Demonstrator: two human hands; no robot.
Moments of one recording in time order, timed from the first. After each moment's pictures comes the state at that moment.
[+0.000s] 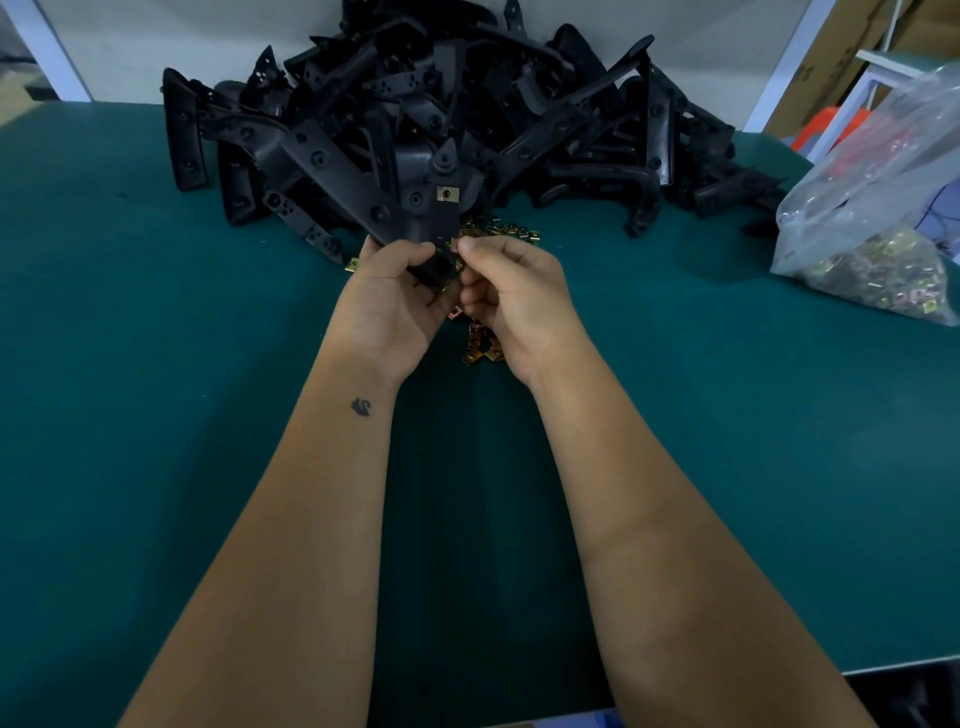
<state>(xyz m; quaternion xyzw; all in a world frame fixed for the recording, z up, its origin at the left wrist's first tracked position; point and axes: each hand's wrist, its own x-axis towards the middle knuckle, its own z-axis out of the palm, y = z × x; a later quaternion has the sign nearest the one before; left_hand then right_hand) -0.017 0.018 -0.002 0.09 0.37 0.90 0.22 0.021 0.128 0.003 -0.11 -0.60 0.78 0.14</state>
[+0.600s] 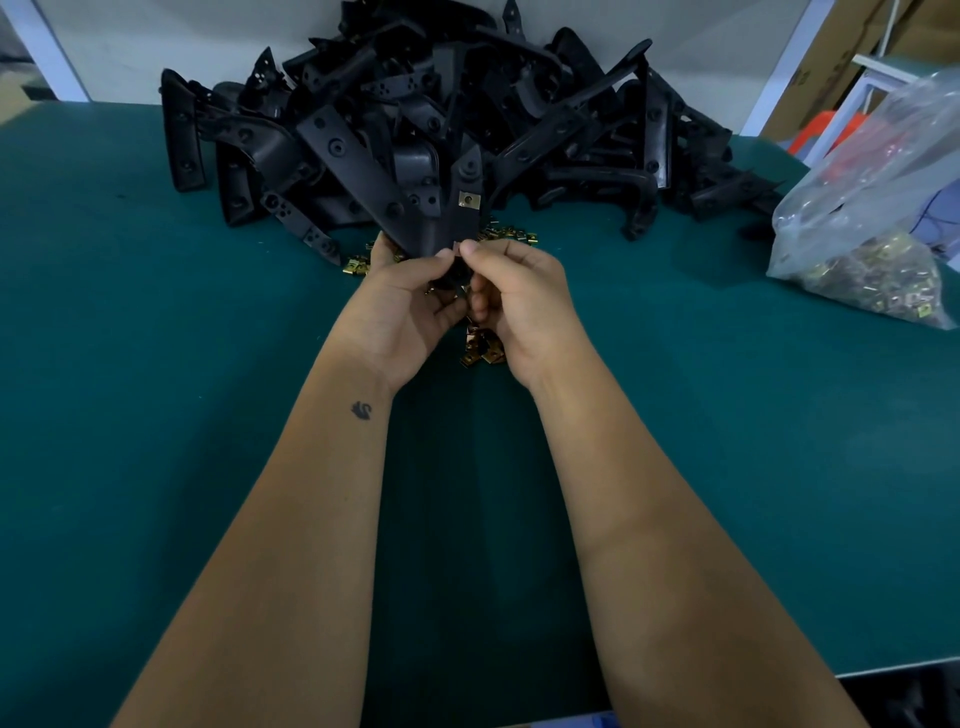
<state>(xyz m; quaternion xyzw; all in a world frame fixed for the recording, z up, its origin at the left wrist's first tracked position) -0.016 0.020 -0.003 0.14 0.43 0.86 0.23 0.023 0.130 0.003 -0.12 -0.62 0.76 0.15</state>
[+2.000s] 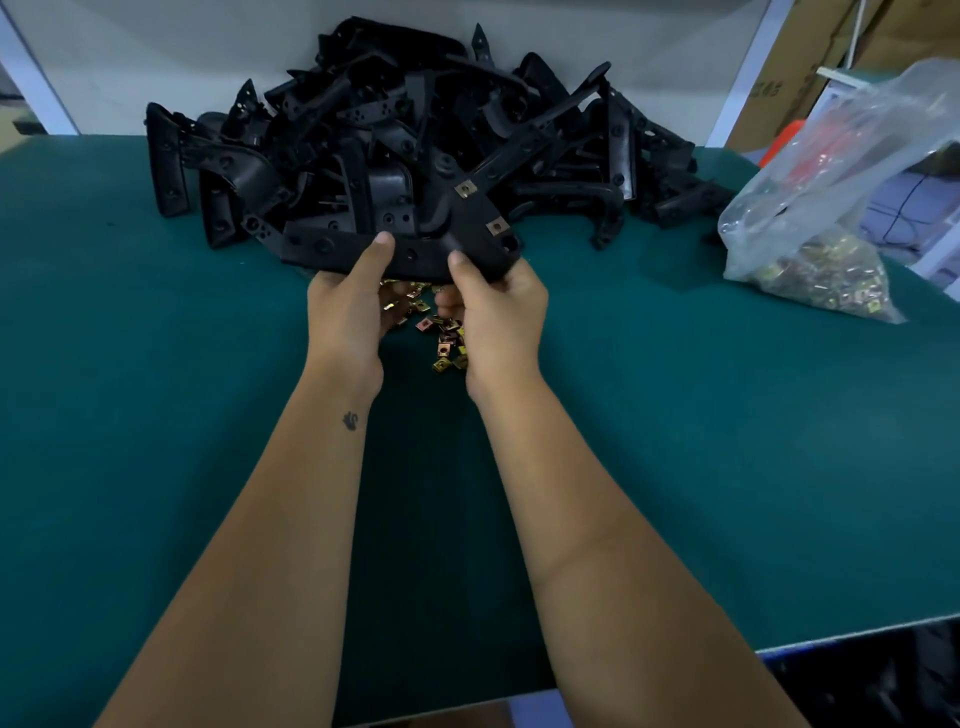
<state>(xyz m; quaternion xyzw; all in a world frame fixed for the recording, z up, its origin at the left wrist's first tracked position) -0.010 0.023 0.001 0.00 0.56 0.83 0.04 0.034 0.114 0.002 -0.16 -0.53 0.77 0.31</state>
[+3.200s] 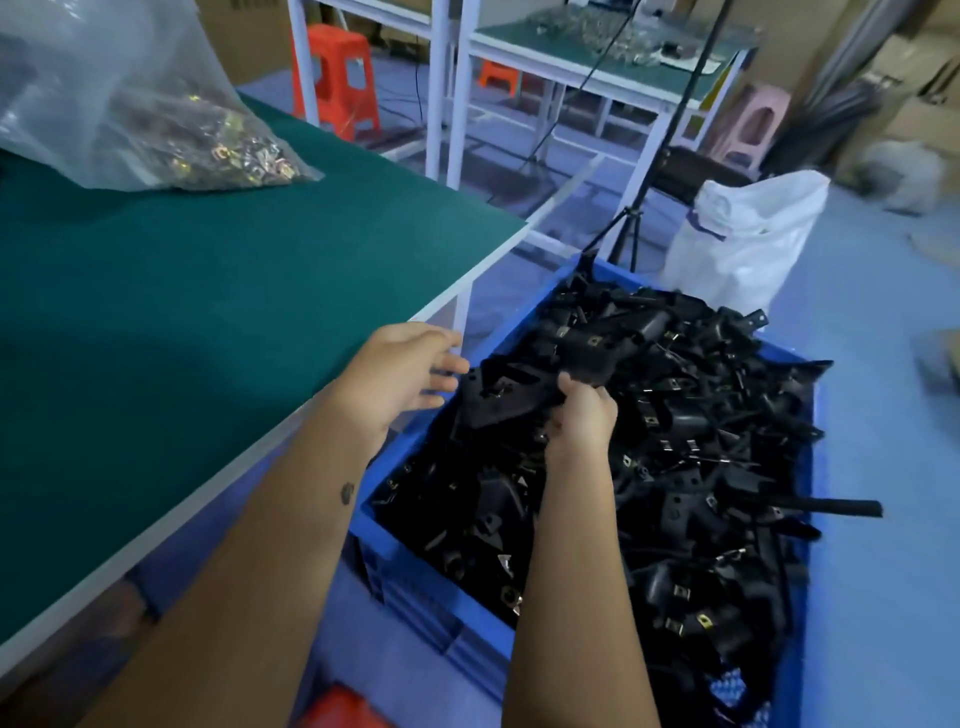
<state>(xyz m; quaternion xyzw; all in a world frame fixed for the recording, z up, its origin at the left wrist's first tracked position) 0.320 0.251 -0.005 0.34 0.63 0.48 0.50 0.481 0.328 -0.083 -0.61 -0.18 0.56 0.53</state>
